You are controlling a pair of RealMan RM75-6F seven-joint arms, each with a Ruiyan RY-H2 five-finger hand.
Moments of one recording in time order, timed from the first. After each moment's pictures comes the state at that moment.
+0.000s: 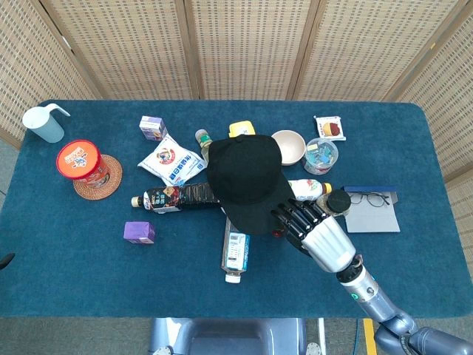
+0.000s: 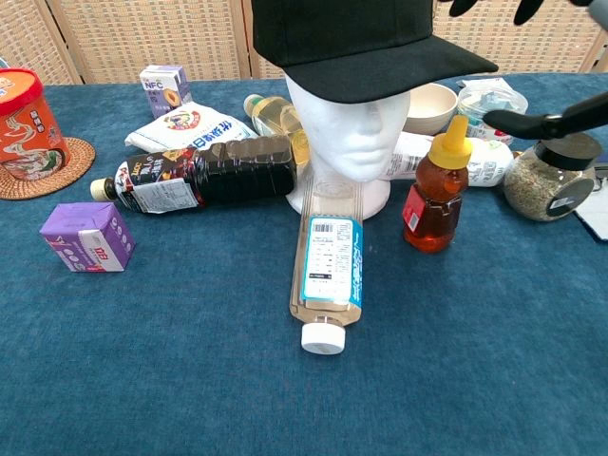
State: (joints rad) left arm -0.01 -0.80 -0.09 -1.99 1.32 1.53 -0.04; right arm 0.47 -1.53 0.15 -1.31 -1.97 1.60 -0.16
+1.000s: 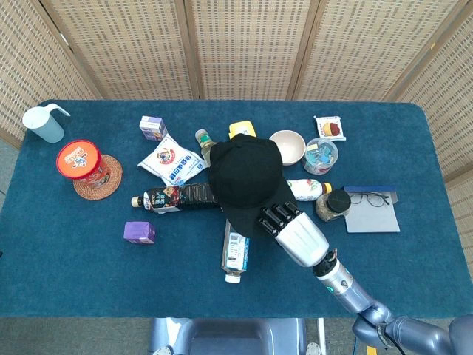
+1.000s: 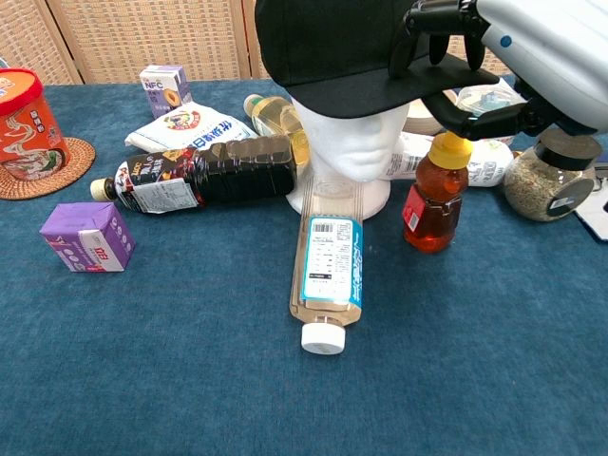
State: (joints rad) left arm -0.01 -0.78 -0.11 -1.94 1.29 1.51 -0.12; right arm 0.56 -1.63 0.14 -1.27 -1.94 1.55 -0.24
